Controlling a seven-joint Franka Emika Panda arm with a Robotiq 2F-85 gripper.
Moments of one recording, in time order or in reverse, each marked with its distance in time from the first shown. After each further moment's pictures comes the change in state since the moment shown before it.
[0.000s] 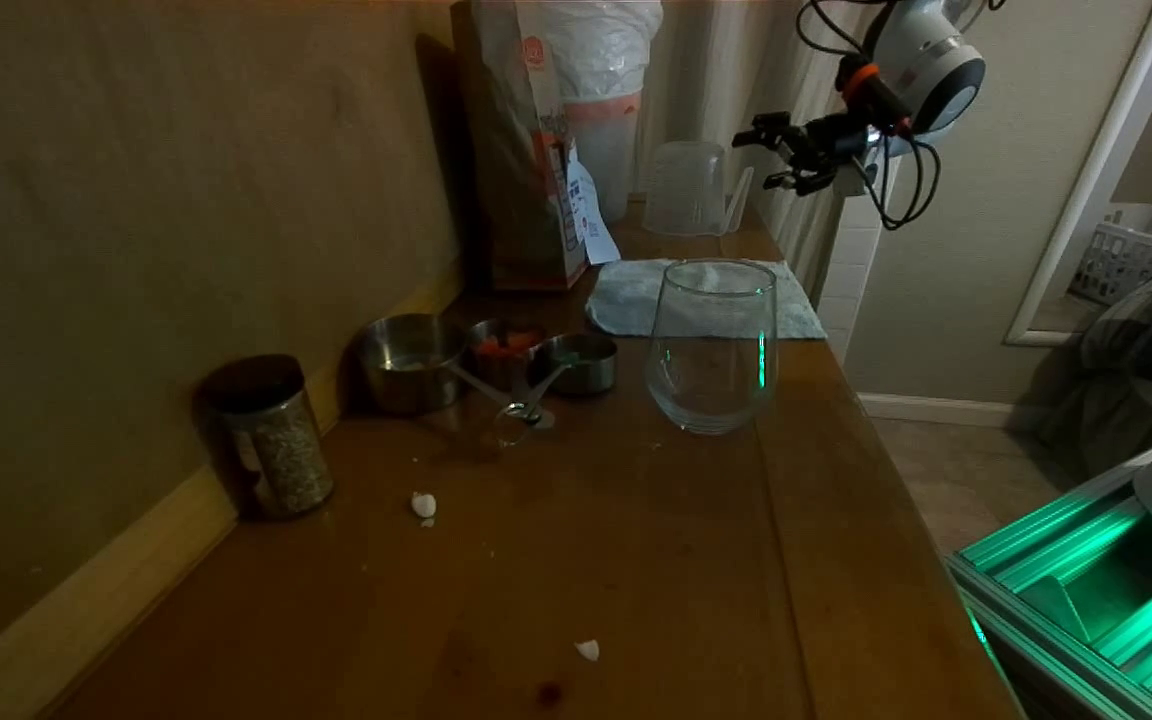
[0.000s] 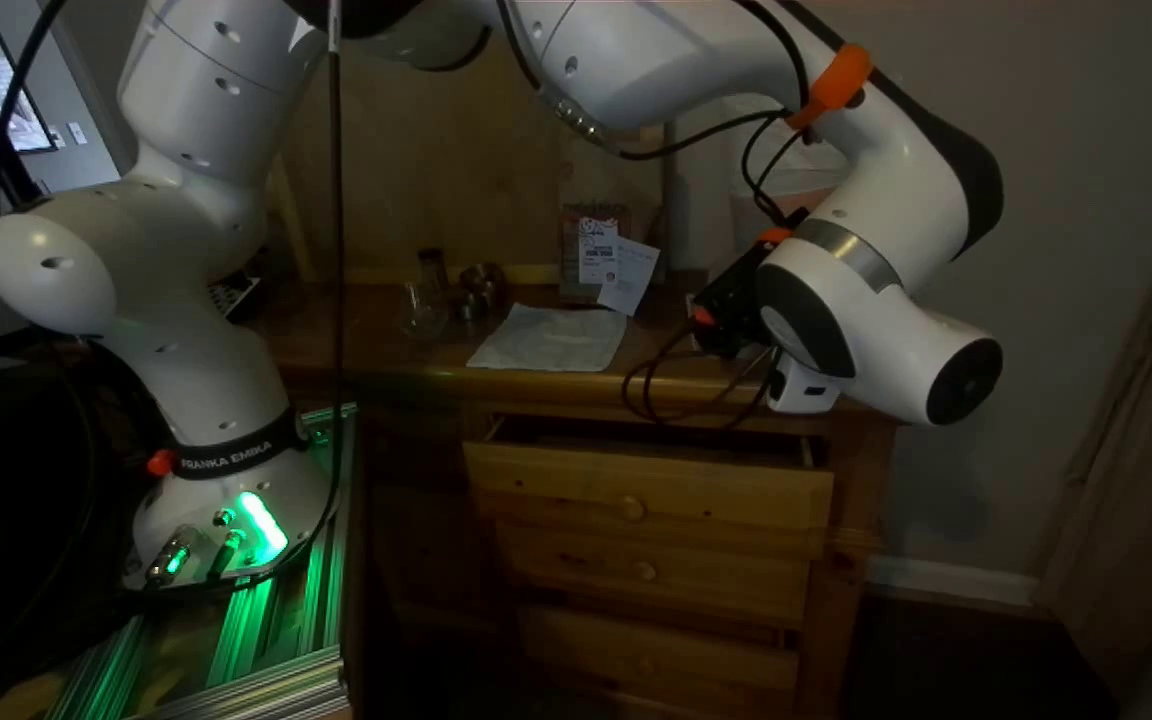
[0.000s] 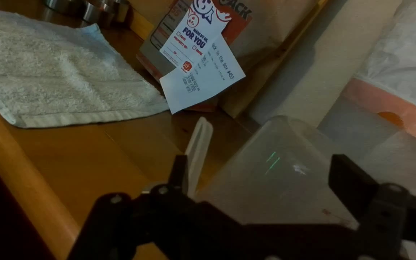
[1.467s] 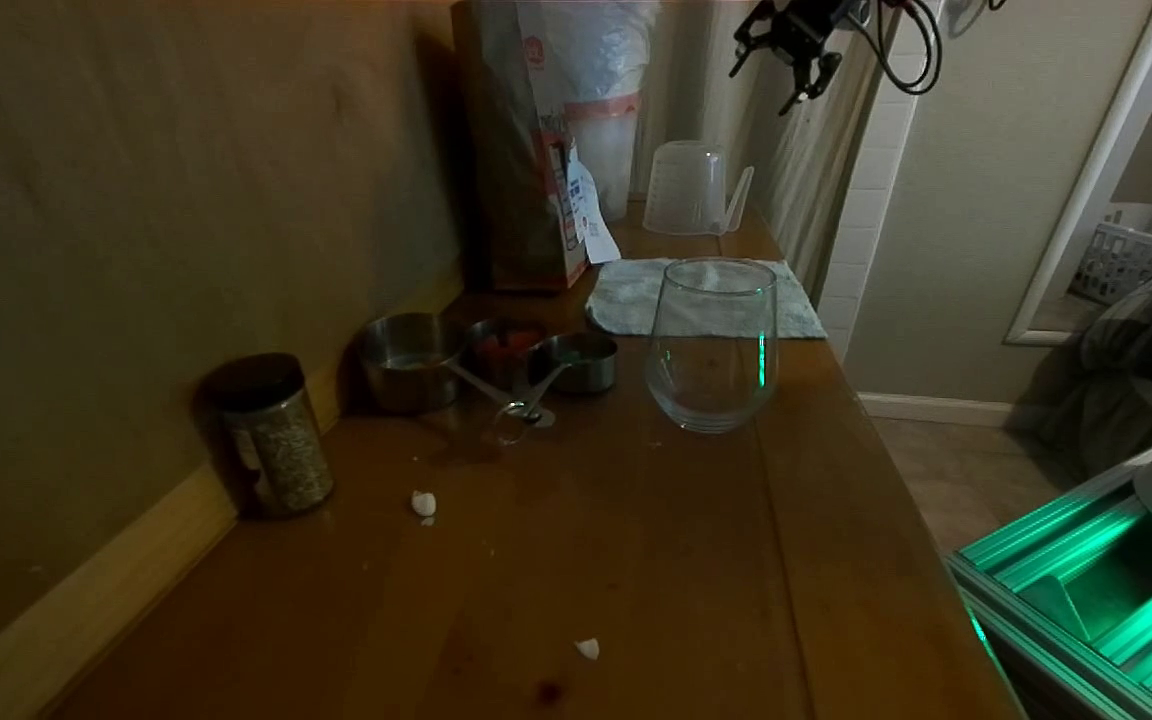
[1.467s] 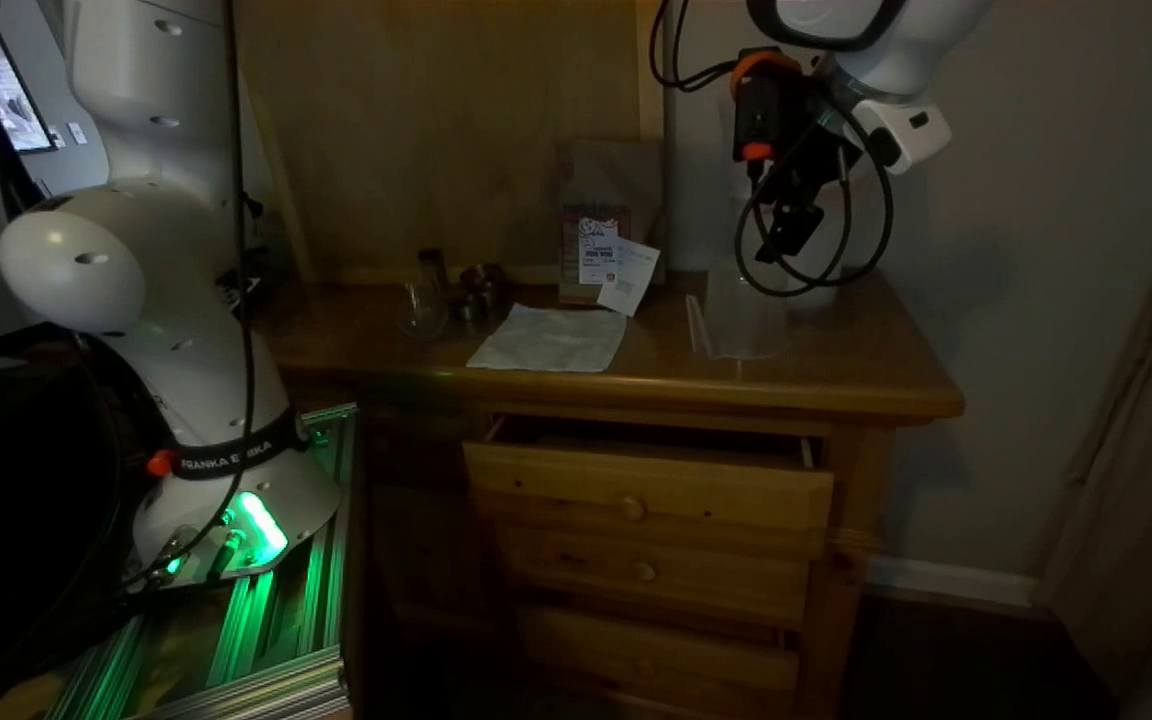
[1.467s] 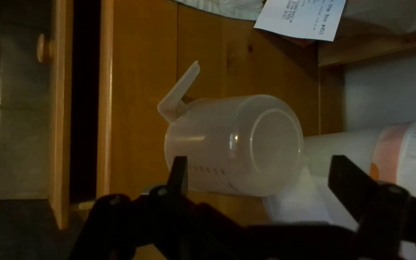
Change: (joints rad) arm 0.166 -0.336 0.005 0.053 -0.556 0.373 -0.155
